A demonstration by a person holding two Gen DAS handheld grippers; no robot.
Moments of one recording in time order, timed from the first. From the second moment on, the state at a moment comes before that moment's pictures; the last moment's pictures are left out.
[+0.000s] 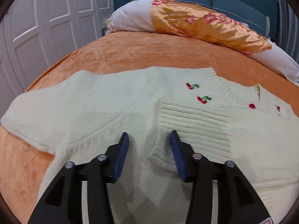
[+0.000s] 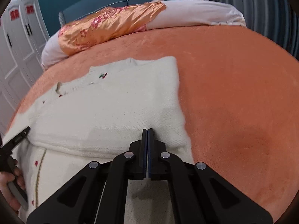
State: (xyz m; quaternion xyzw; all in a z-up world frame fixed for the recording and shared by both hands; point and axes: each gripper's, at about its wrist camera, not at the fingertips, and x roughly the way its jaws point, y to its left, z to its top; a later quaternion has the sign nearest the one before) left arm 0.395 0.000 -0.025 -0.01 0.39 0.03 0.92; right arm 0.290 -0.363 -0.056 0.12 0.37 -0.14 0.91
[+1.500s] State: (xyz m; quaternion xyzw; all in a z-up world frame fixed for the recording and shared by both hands) left arm 0.374 0.425 -0.004 -0.33 0.40 0.28 0.81; right arm 0.299 -0.347 -0.062 0.08 0.37 -0.16 0.91
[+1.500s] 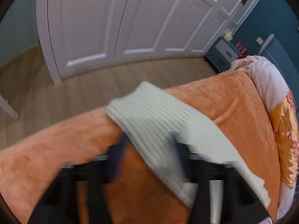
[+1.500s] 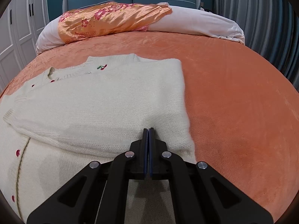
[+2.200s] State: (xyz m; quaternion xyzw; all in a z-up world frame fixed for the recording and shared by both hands) left arm 0.364 -0.100 0.041 -0.07 0.43 -0.11 0.89; right arm 0.295 -0.360 -0.061 0.14 0.35 -0.12 0.92
